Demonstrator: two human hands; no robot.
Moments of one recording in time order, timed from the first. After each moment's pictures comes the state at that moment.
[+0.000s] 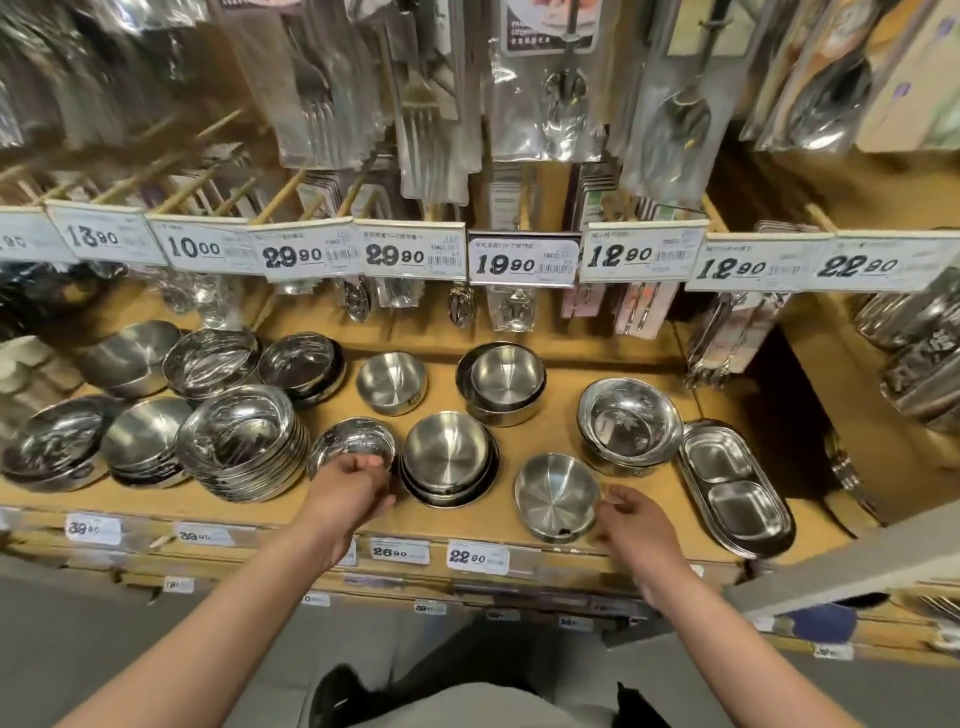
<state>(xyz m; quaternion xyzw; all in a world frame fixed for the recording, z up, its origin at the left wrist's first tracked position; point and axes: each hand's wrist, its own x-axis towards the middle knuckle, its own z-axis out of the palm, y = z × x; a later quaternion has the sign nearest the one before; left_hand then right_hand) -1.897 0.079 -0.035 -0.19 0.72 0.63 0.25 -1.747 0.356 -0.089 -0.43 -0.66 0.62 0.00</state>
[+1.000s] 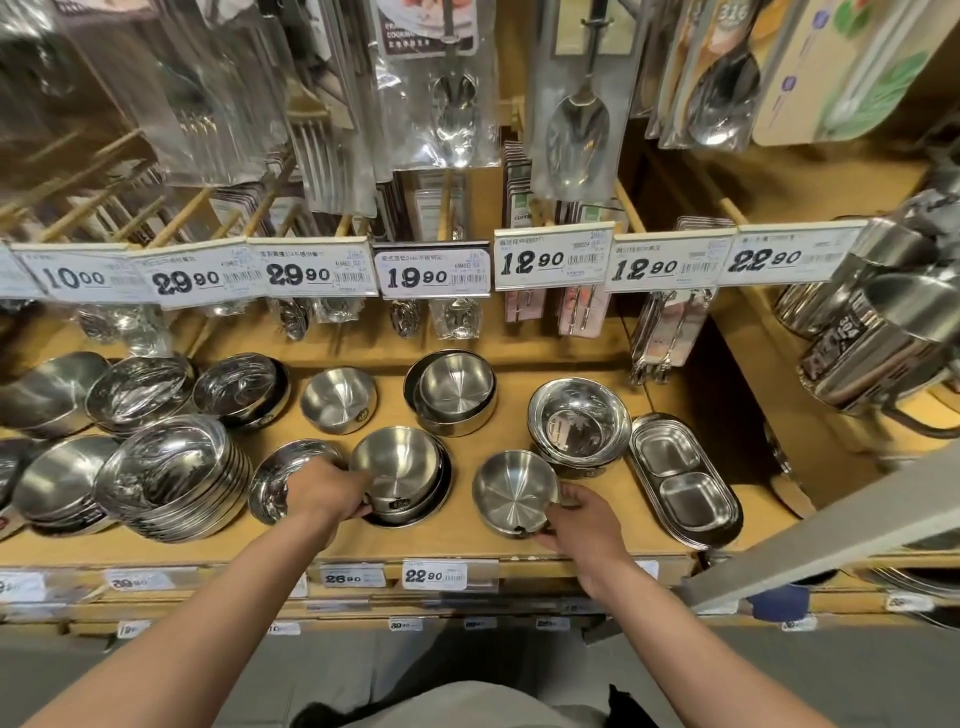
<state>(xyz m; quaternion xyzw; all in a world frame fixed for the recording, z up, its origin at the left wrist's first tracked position) -1.927 0.126 -0.058 -0.15 0.87 0.43 0.20 -1.762 0.360 -0.107 -0.44 -0.56 0.70 0.03</state>
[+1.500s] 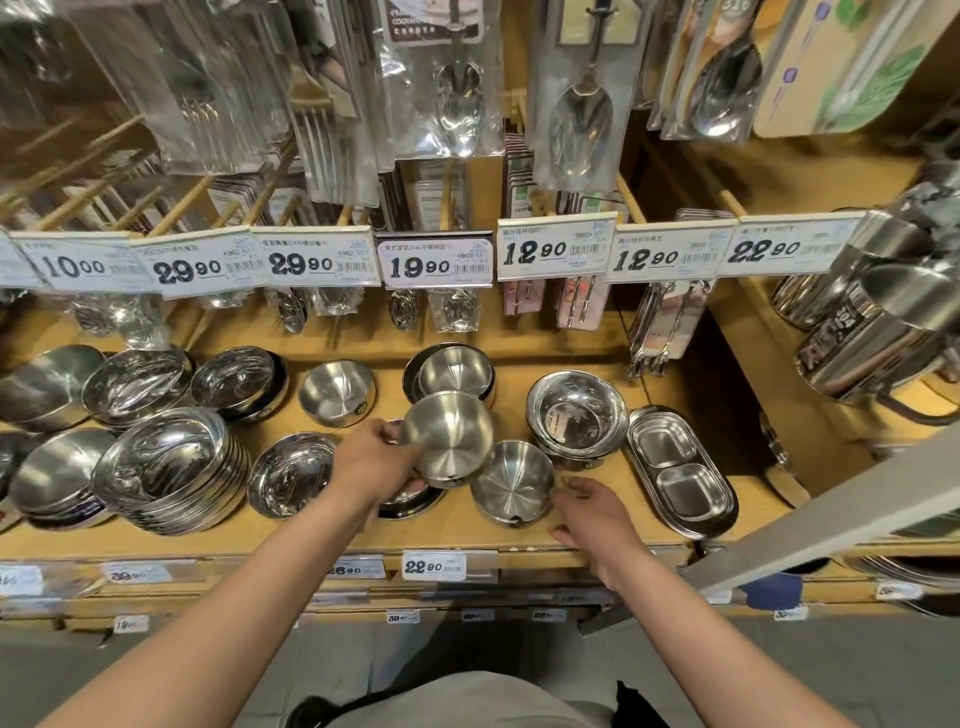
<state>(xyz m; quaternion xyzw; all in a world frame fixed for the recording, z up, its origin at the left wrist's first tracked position) -1.903 0.168 -0.028 -0.08 0.81 0.53 0.24 -1.756 0.373 -0.105 -0.45 -0.58 0.68 0.01</state>
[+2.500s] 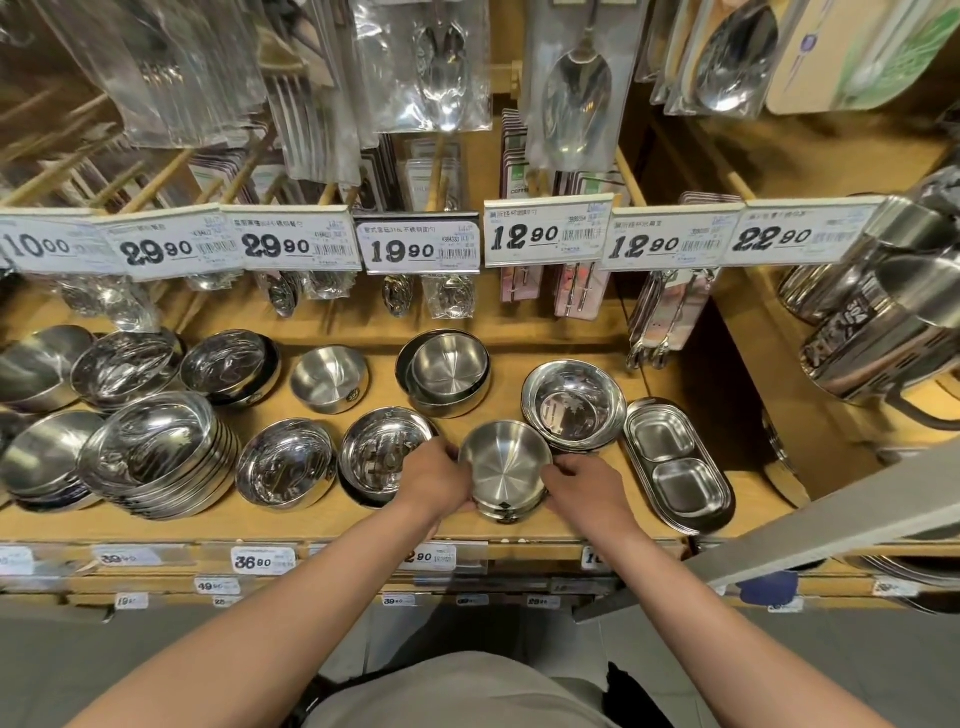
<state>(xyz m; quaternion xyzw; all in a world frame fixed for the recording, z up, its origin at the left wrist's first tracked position) -1.866 0.226 -0.058 -0.04 0.84 0.46 0.29 -1.761 0.383 -0.079 -0.35 -0.77 0.54 -0.01</state>
